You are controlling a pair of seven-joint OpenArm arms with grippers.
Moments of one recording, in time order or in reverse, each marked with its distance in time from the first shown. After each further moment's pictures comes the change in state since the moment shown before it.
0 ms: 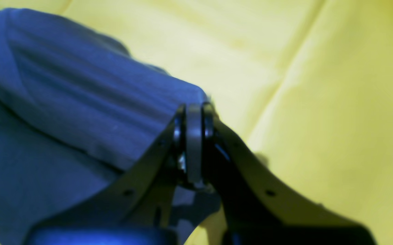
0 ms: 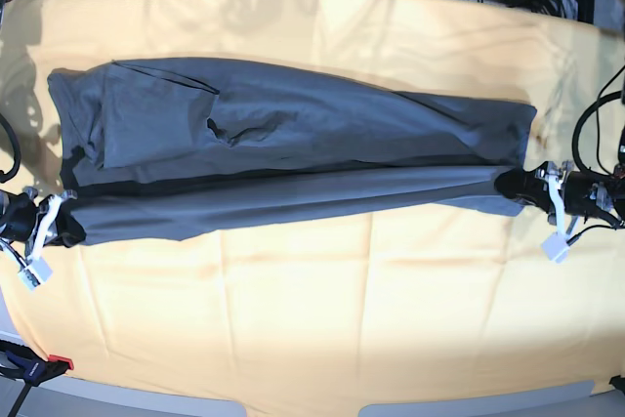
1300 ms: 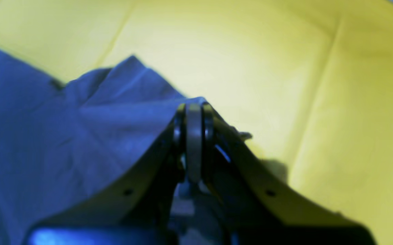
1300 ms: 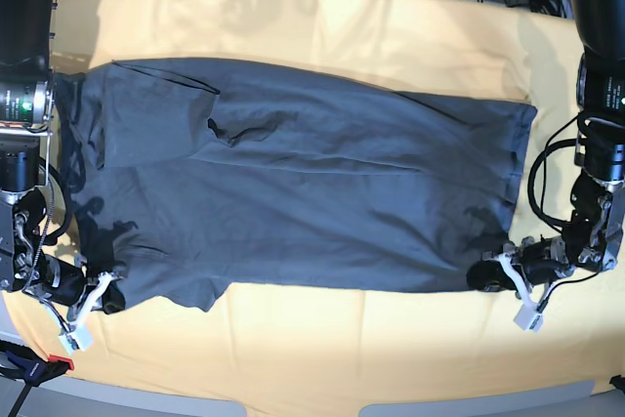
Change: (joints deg) left arm -14.4 17.4 -0.3 -23.0 29.5 0.0 -32.2; right arm 21.3 -17.6 0.3 -28.2 -21.0 -0.3 14.8
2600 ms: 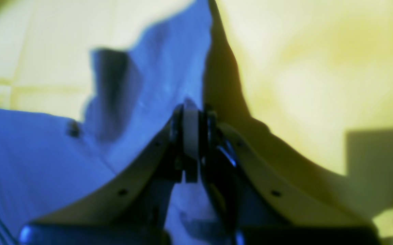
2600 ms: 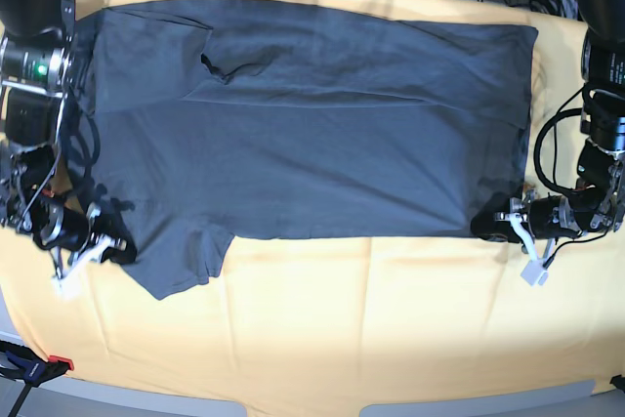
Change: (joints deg) left arm 6.9 -3.2 0.0 0.1 -13.2 0.0 10.8; right arm -9.4 -2.2 14.0 0.0 18.7 -0.4 -13.5
